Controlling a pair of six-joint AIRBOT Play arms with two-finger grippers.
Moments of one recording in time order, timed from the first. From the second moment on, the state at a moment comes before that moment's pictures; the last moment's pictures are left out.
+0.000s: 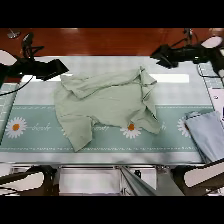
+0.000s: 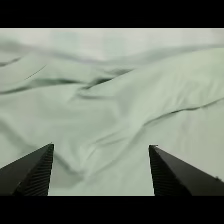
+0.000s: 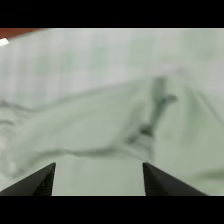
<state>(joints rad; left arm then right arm) 0.09 -1.40 1.27 1.00 -0.98 -1.39 -0.14 -1.75 1.69 -0.79 1.18 1.35</state>
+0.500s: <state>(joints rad) 0.45 -1.40 0.91 0.95 -1.25 -1.29 -0.40 -1.33 1.00 -0.89 1.33 1.23</state>
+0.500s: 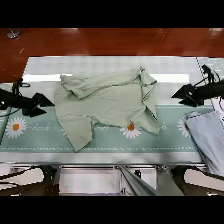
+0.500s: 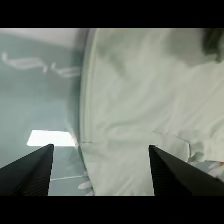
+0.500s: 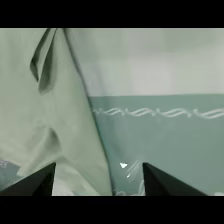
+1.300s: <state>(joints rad) 0.26 -1.45 0.81 0.76 -1.13 -1.17 -0.38 -0.99 0.56 -0.95 1.30 1.28</state>
